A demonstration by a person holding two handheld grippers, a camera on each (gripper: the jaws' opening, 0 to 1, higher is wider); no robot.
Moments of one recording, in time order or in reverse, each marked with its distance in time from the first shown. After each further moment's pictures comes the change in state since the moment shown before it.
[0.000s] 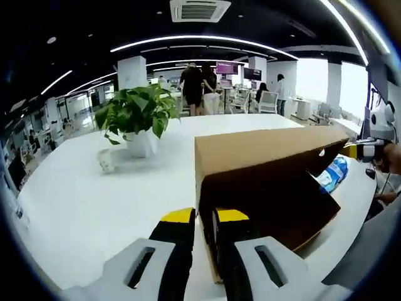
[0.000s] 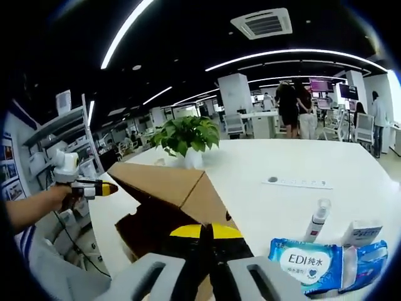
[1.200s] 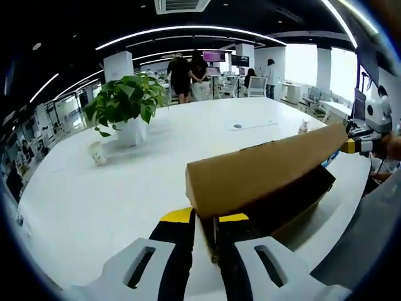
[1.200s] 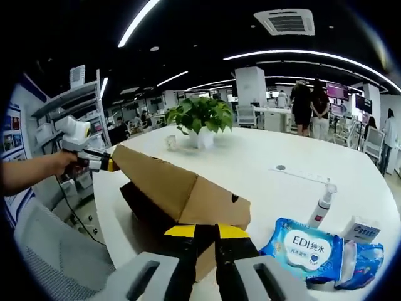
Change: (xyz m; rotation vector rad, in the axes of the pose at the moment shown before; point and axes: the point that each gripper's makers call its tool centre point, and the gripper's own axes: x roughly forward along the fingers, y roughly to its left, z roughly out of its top) left arm -0.014 -0.019 -0.042 0.081 0.090 -0.059; right arm -0.012 0.018 -0.053 -0.192 0.093 0.050
